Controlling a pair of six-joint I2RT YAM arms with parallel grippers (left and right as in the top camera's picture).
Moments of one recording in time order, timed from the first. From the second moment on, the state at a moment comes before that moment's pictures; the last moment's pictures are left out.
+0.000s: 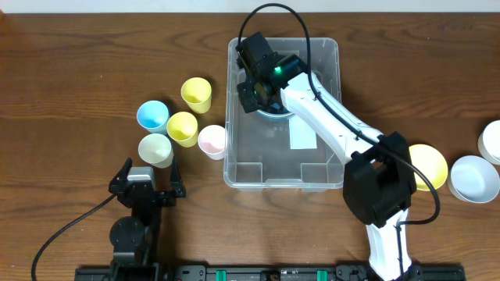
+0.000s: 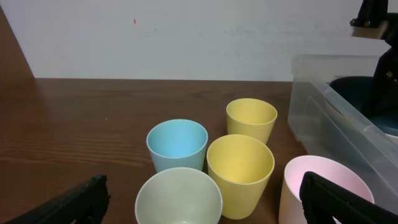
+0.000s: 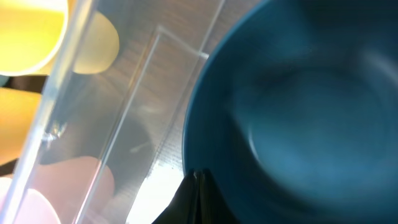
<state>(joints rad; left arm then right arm) -0.03 0.01 0.03 -0.12 -0.04 -0.03 0.60 2.15 1.87 -0.88 -0.03 0.25</state>
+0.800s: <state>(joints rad) -0.03 0.01 0.03 -0.12 -0.04 -0.03 0.40 1.93 2.20 -1.37 0.24 0.39</state>
